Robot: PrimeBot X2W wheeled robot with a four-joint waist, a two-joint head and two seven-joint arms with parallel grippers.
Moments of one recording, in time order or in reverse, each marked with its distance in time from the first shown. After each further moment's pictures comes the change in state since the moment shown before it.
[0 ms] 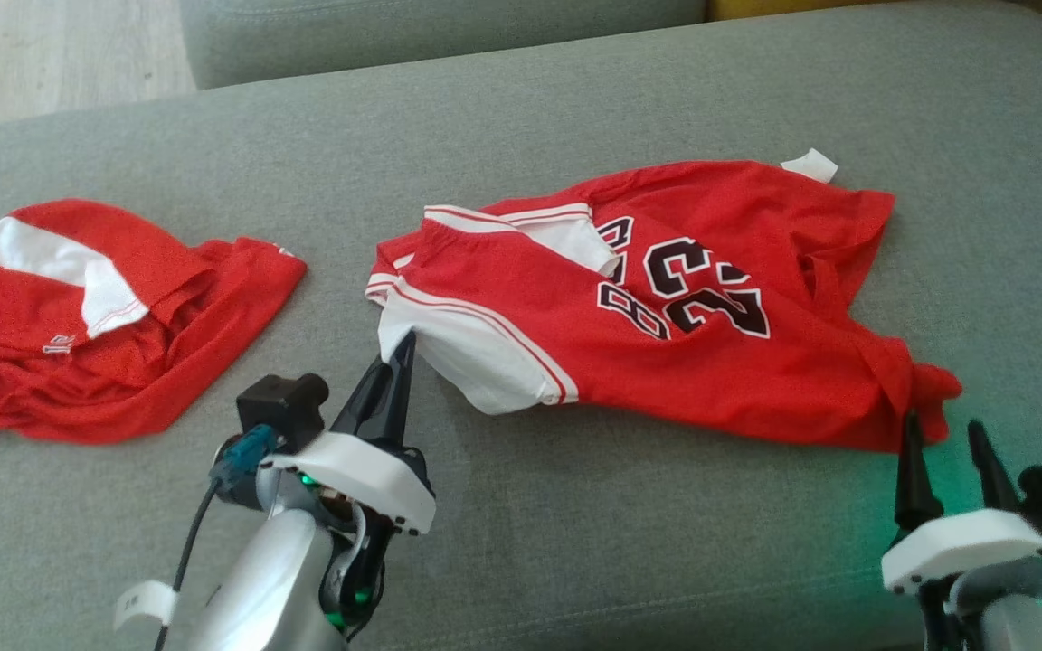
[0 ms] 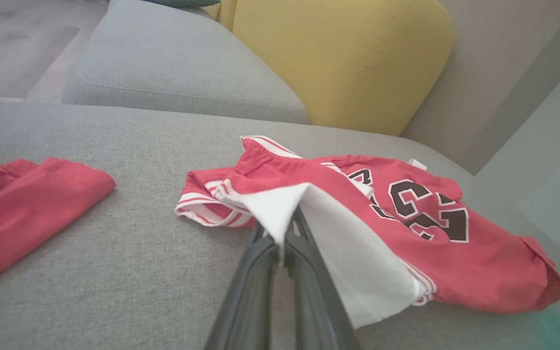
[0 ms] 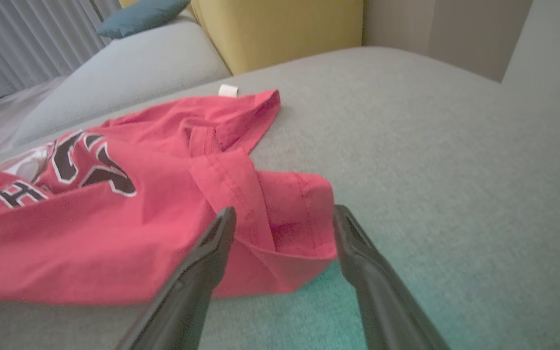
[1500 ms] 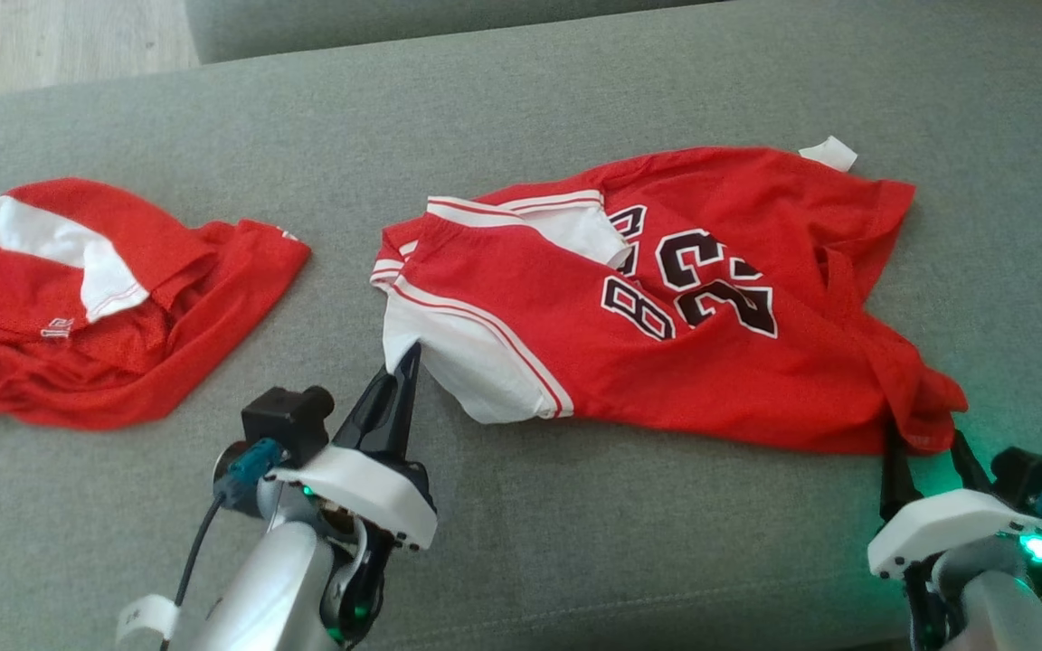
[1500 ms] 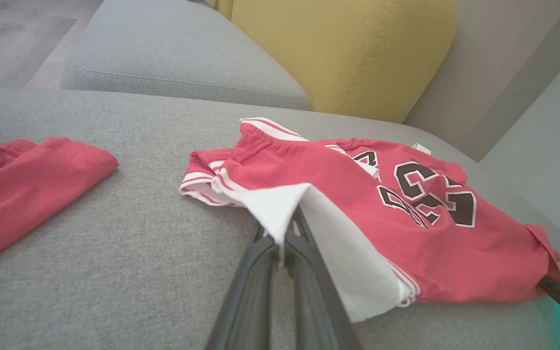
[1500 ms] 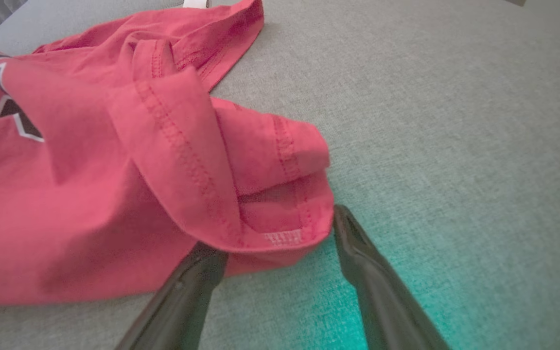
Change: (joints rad) left arm 0.033 0.000 0.010 -0.029 0.045 -0.022 0.000; right arm -0.143 0.000 -0.059 0.275 -0.092 0.000 0.001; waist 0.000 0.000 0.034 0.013
